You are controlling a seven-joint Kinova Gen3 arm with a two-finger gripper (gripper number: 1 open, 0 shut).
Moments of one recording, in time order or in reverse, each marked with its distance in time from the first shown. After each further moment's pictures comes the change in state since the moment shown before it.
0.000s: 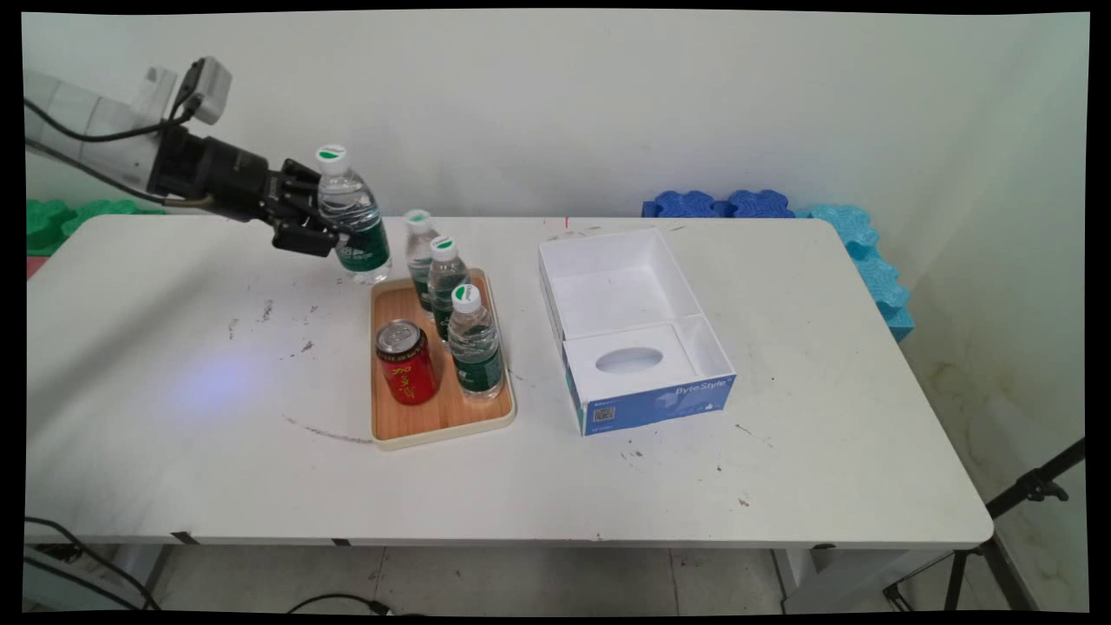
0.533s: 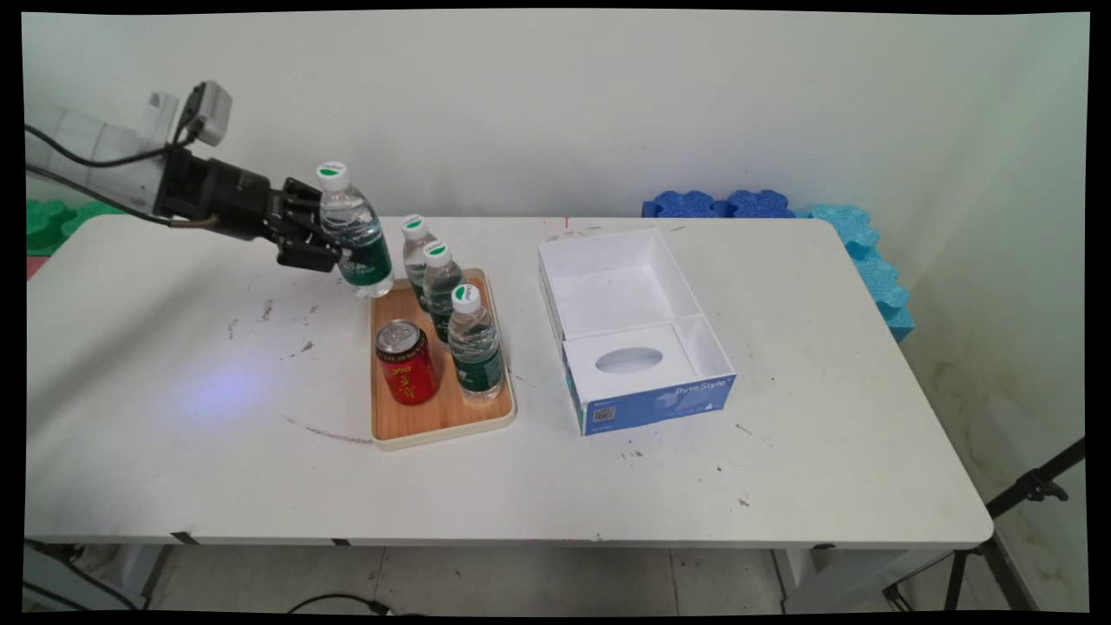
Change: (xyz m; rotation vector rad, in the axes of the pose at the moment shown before) arm -0.021 0.008 0.011 0.006 0.015 -0.041
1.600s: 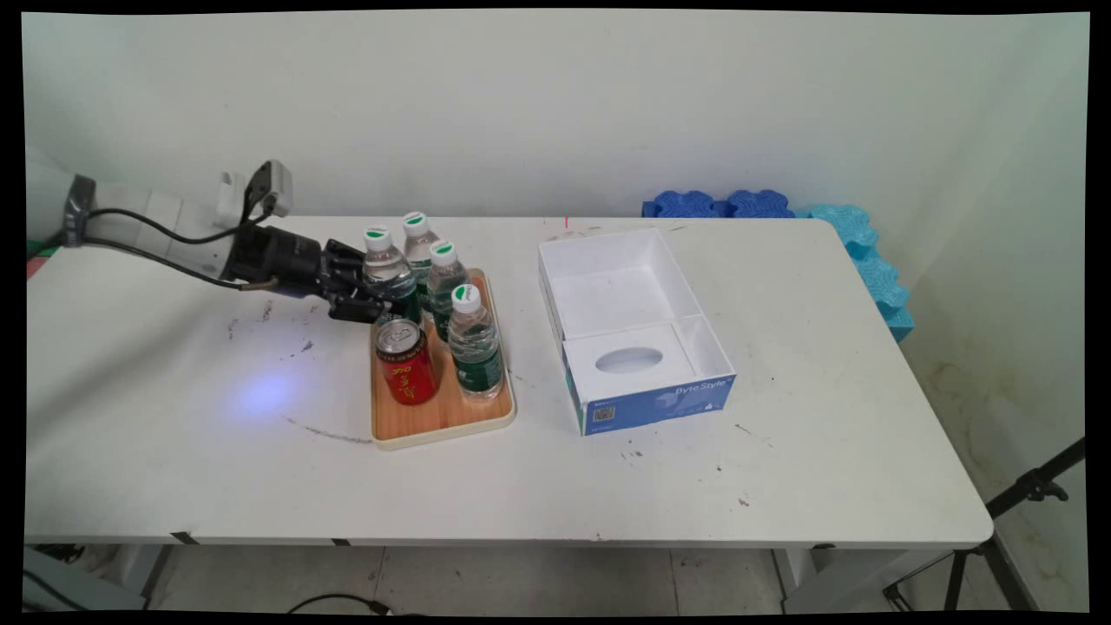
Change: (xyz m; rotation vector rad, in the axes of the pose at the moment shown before) arm -0.048 0.016 0.072 0.008 -0.027 -0.090
